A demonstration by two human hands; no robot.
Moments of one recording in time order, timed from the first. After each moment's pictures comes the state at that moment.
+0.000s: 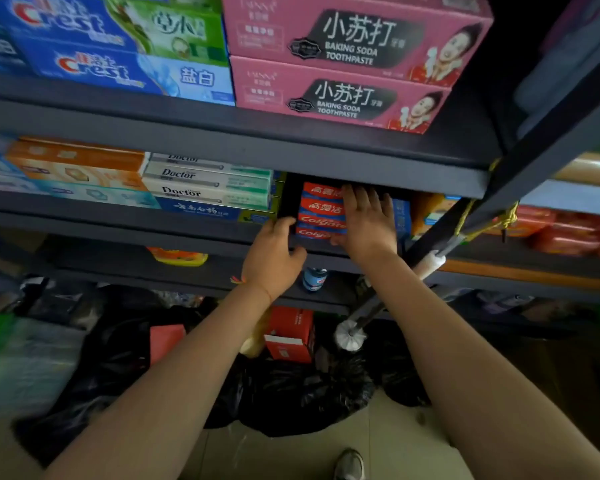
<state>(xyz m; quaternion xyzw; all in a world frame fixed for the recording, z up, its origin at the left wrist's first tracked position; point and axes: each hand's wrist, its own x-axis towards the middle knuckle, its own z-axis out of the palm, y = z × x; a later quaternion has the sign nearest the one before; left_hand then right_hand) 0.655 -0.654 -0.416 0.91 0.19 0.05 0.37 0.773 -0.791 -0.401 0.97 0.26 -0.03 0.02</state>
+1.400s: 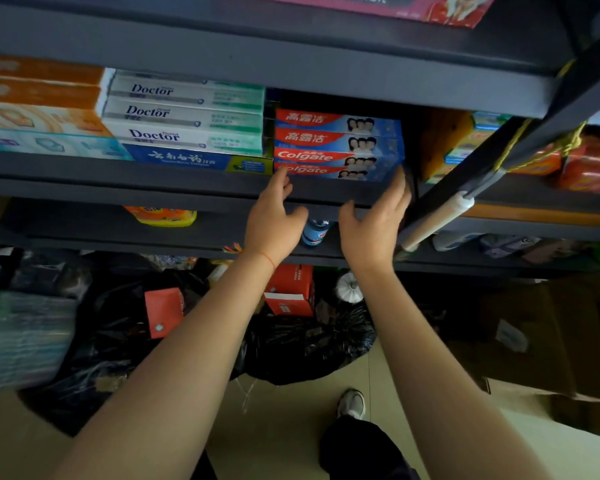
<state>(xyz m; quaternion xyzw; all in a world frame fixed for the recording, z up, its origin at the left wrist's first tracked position) 0.651 -0.656 -0.446 0.79 0.23 0.03 0.56 0.685 -0.792 -0.439 0.88 0.03 0.08 -0.47</state>
